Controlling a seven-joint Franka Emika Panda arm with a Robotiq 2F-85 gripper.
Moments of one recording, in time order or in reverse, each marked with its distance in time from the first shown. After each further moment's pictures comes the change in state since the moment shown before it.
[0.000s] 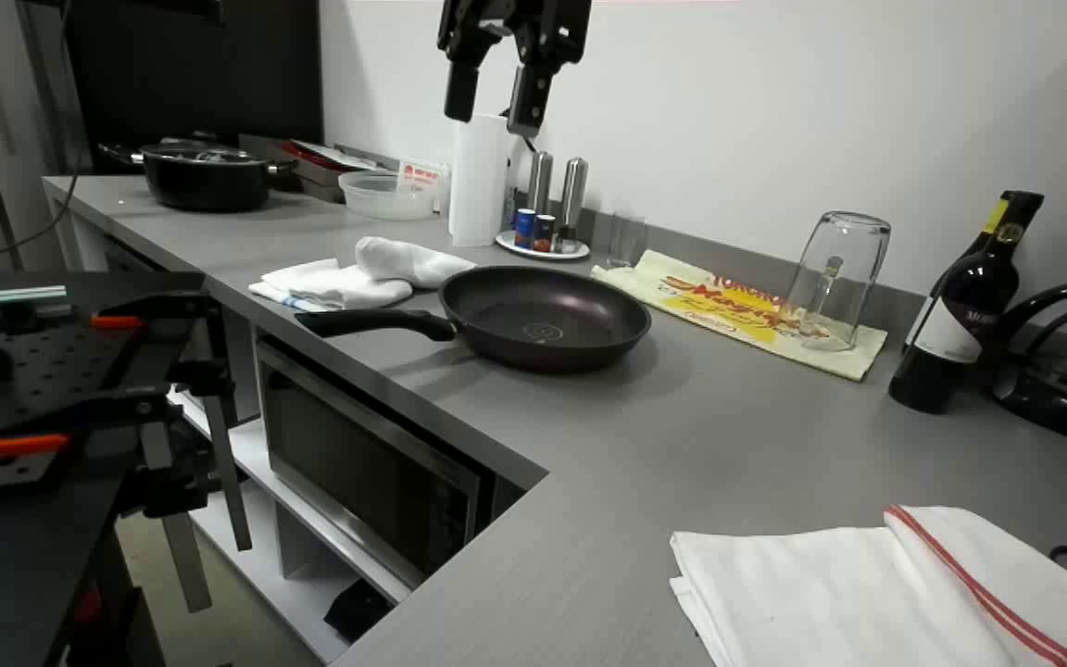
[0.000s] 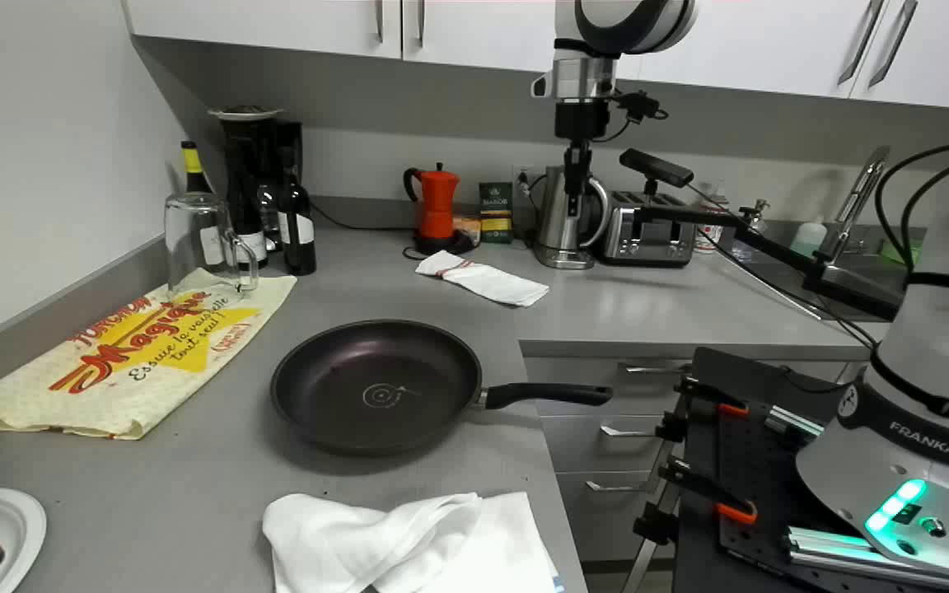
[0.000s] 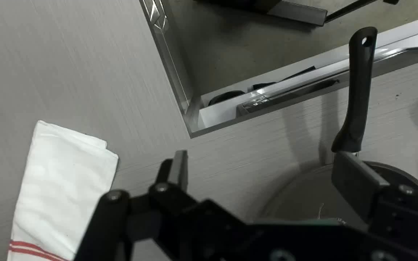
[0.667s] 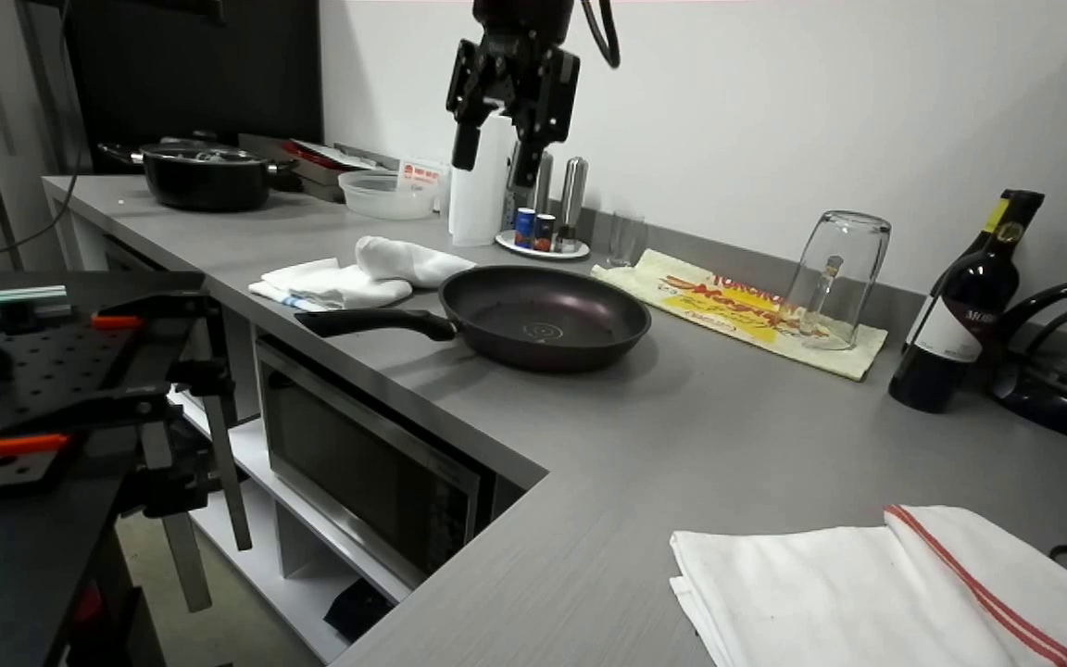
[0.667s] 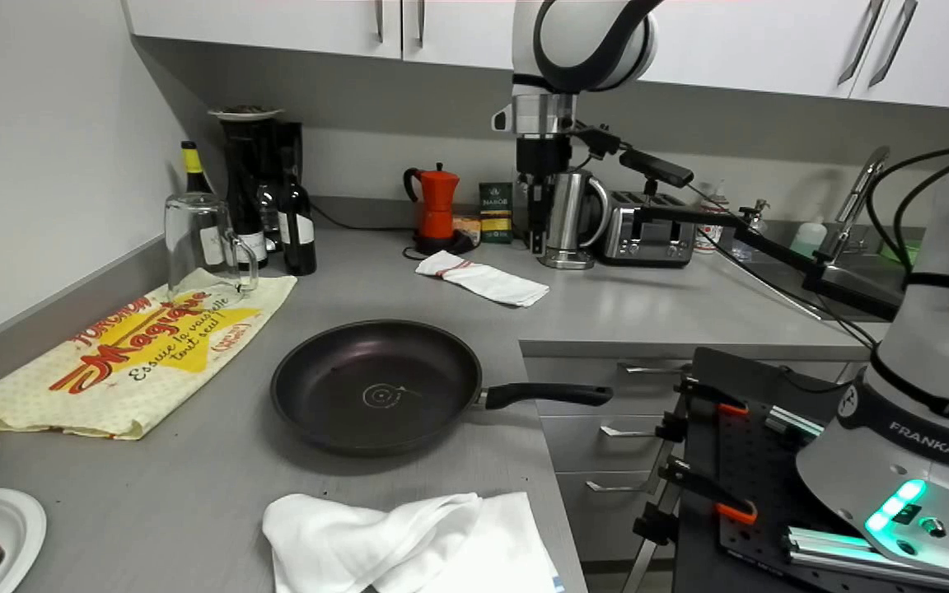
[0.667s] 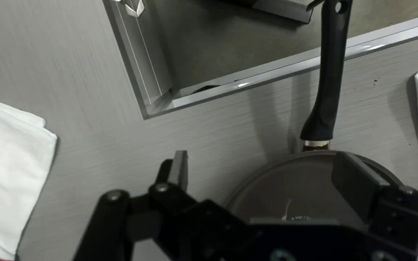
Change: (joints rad) arm 0.033 0.125 0.107 0.007 0.067 0.090 0.047
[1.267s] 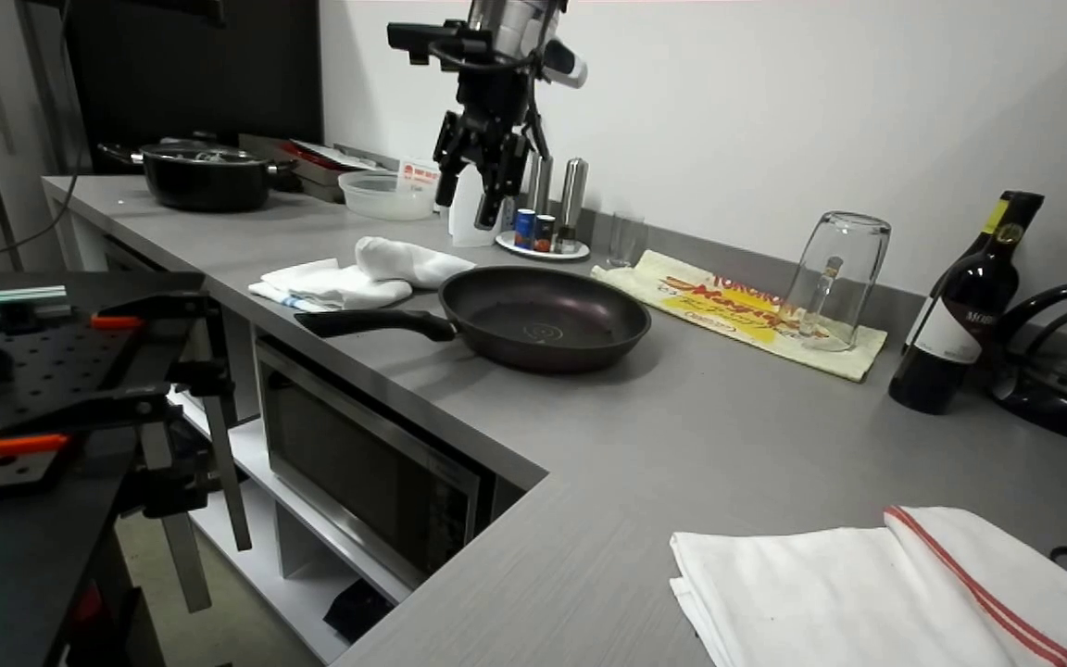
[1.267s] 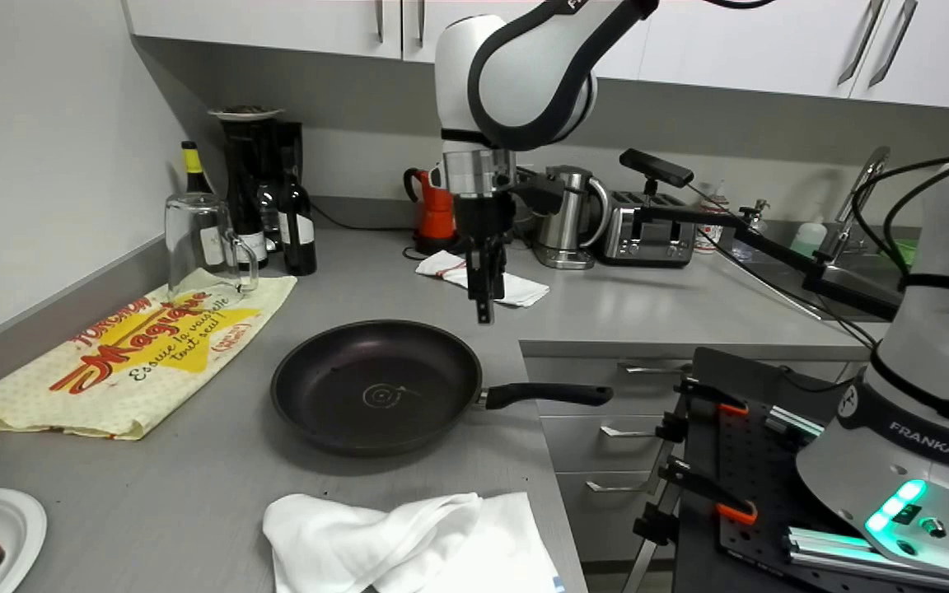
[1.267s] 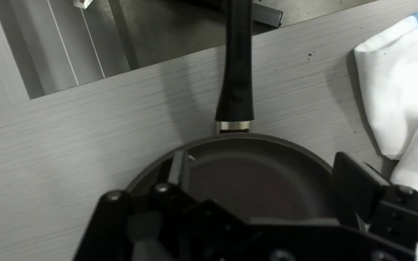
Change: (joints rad) arm 0.092 0.181 0.160 0.064 0.052 0.048 0.207
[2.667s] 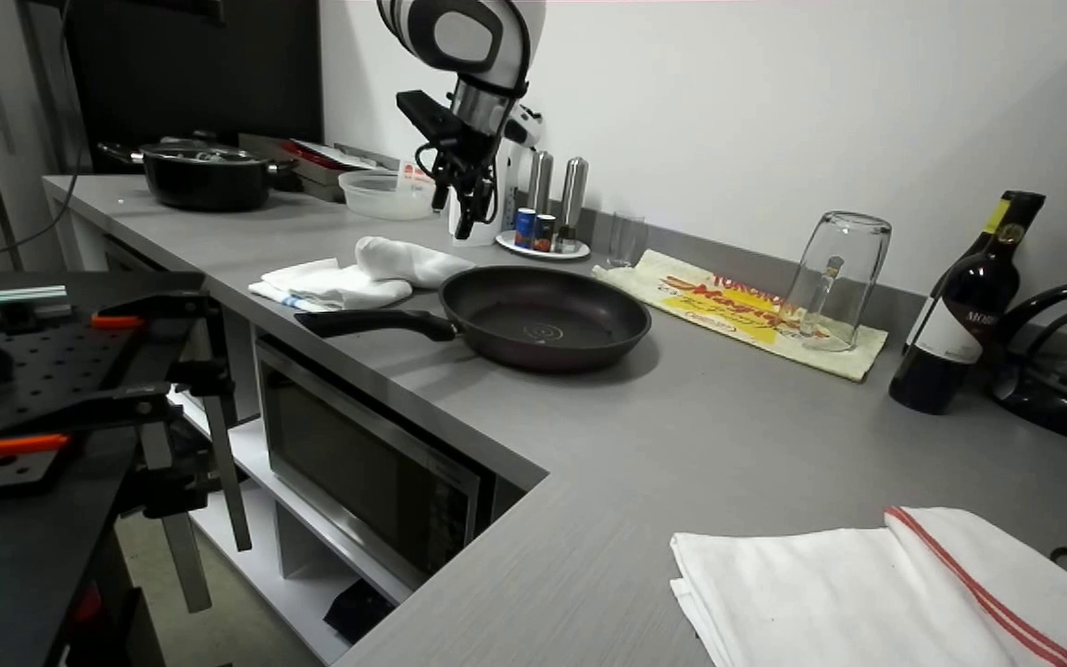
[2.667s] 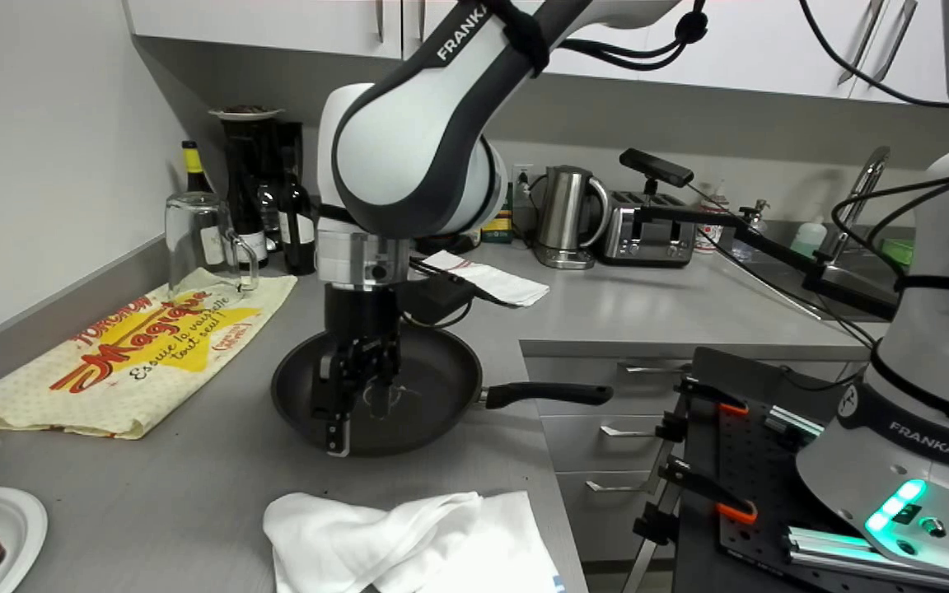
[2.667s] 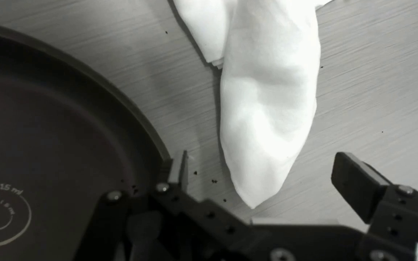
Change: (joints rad) arm 0.103 0.320 0.201 0.230 0.278 0.202 0.096
